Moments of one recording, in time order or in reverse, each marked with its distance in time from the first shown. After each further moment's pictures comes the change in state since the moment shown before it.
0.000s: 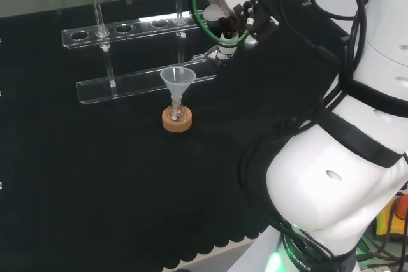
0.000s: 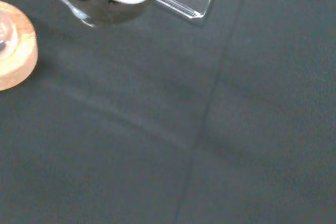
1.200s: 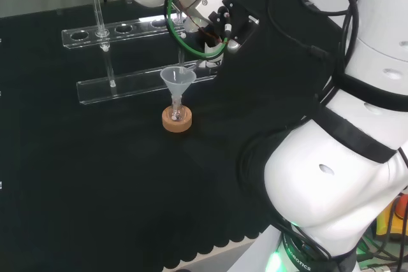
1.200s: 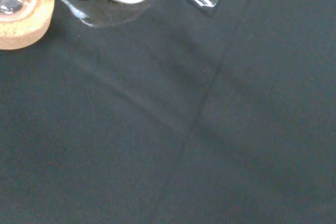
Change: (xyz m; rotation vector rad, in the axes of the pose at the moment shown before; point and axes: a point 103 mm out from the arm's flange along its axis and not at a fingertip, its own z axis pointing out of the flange) arm 0.036 -0.001 -0.016 0.078 -0.187 -0.025
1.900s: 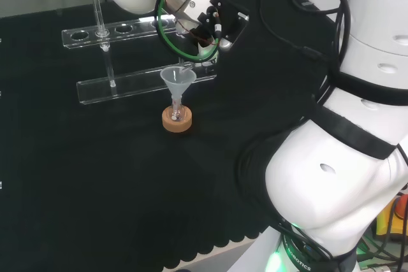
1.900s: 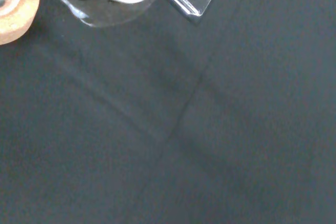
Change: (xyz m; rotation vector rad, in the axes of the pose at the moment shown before) arm 0.006 0.009 -0.014 0.012 -0.107 0.008
